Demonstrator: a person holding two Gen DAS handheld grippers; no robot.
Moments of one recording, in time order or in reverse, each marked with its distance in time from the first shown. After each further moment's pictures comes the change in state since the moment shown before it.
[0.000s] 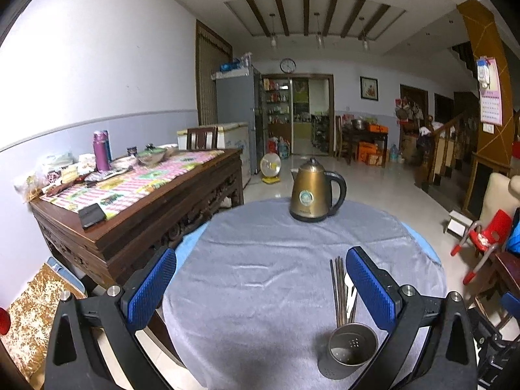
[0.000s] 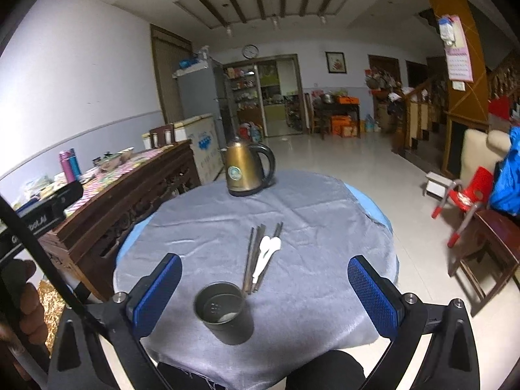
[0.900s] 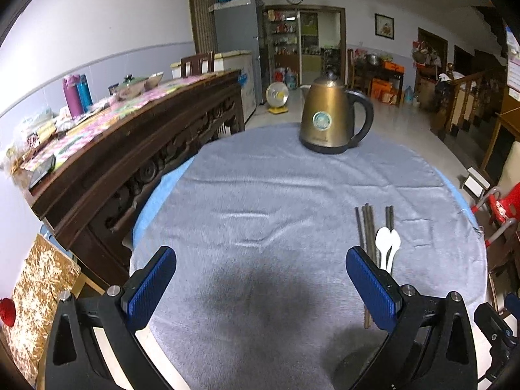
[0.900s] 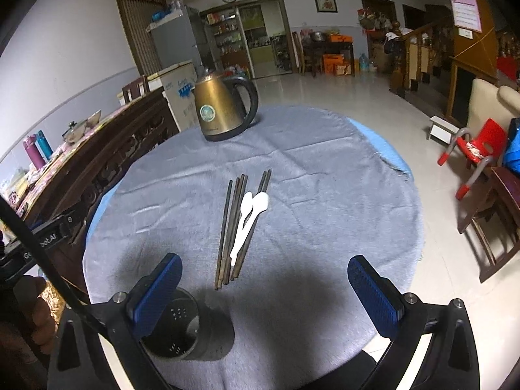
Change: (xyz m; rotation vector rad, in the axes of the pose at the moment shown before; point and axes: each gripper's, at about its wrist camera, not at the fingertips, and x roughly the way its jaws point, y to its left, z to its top) left arm 0.168 -0.010 -0.026 0.009 0.256 0.046; right arm 0.164 -0.028 -0.008 0.064 0.281 -0.012
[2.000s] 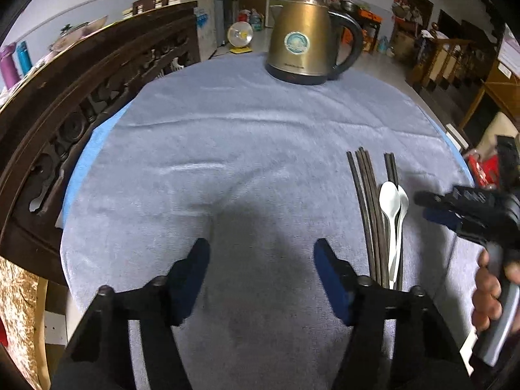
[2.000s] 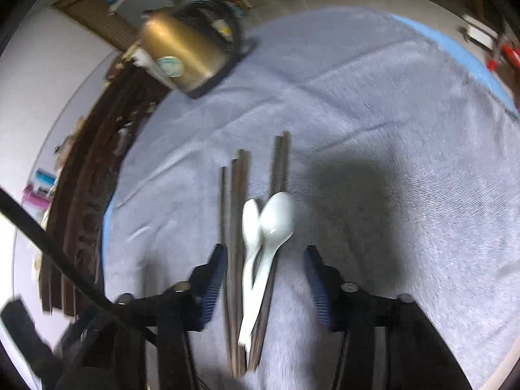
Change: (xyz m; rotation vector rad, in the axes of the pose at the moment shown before) left arm 0.113 -0.020 -0.005 0.062 0.278 -0.178; right arm 0.228 -0.034 0.068 0.284 0.371 0.224
